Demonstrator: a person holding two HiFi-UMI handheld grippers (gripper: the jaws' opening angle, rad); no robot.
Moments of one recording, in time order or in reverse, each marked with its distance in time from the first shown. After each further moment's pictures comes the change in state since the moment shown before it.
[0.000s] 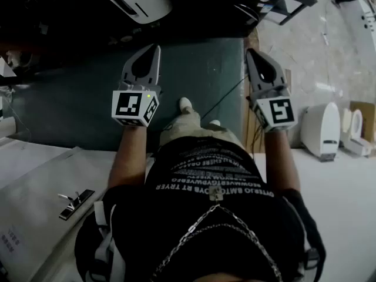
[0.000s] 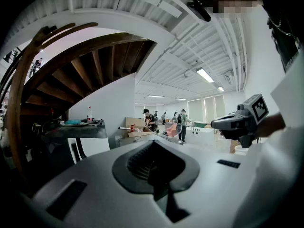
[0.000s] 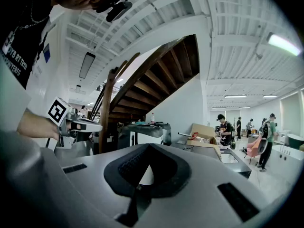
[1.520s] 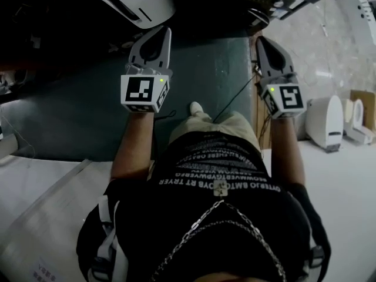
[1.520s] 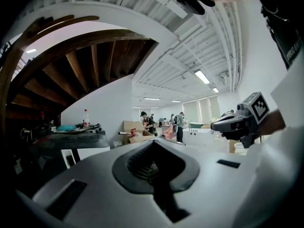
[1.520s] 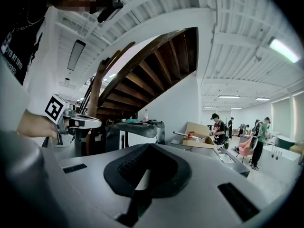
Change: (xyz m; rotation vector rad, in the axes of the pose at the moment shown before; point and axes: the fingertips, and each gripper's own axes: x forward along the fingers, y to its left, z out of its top) left arm 0.089 0.141 0.013 0.051 -0.052 -0.070; right arm 0.155 0.002 0.017 0.017 0.012 -0.114
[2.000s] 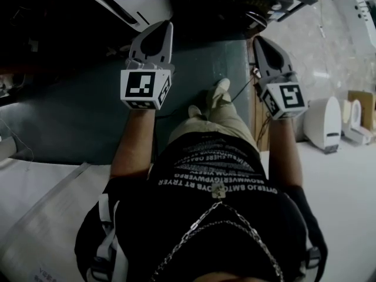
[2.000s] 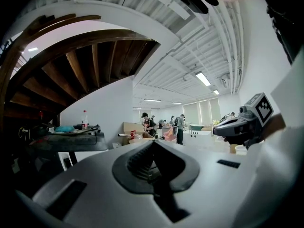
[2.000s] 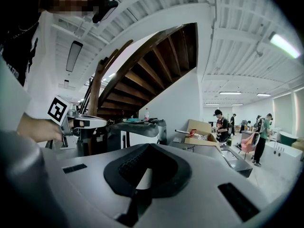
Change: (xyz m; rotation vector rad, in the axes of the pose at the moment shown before) left arm 0.025 0.006 0.018 -0.016 -0.019 -0.005; right arm 0.014 -0.002 0.010 0.042 0.025 0.020
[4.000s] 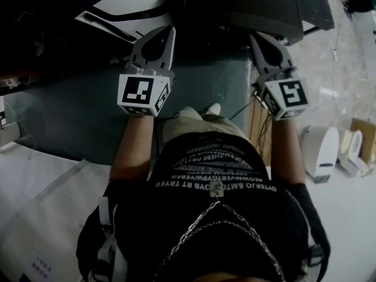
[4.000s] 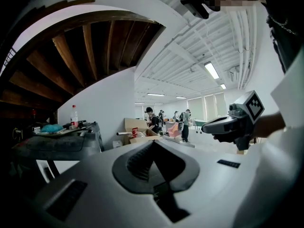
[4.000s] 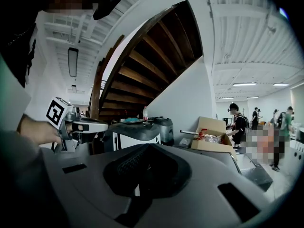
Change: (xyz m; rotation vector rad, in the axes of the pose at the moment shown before) left arm 0.203 0.033 0.023 0.002 0.067 0.050; right arm 0.174 -0.147 0.039 0.014 0.012 0.189
